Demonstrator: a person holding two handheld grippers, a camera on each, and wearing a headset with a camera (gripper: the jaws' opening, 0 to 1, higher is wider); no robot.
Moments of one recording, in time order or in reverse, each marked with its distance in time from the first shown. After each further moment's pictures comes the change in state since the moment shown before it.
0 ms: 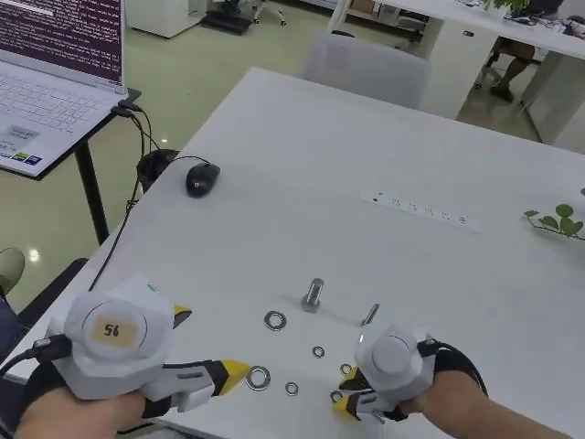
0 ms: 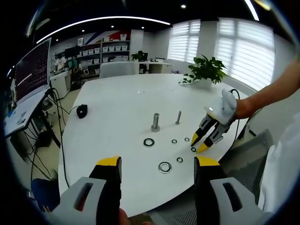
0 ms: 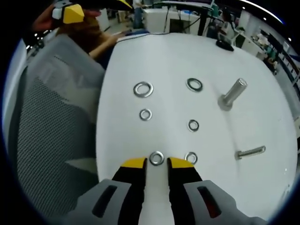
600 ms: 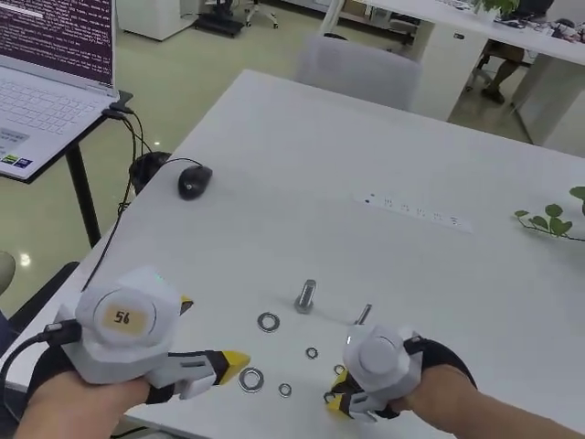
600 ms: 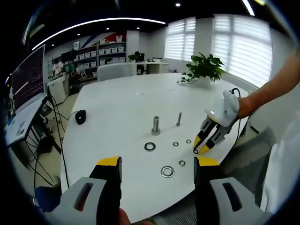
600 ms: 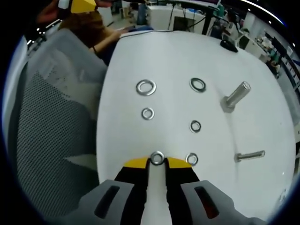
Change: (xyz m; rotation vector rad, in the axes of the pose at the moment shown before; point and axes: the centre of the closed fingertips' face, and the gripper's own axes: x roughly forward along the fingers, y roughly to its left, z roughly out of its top) left arm 0.008 0.001 0.012 0.045 0.000 0.000; right arm 0.001 0.001 0.000 -0.021 0.035 -0.005
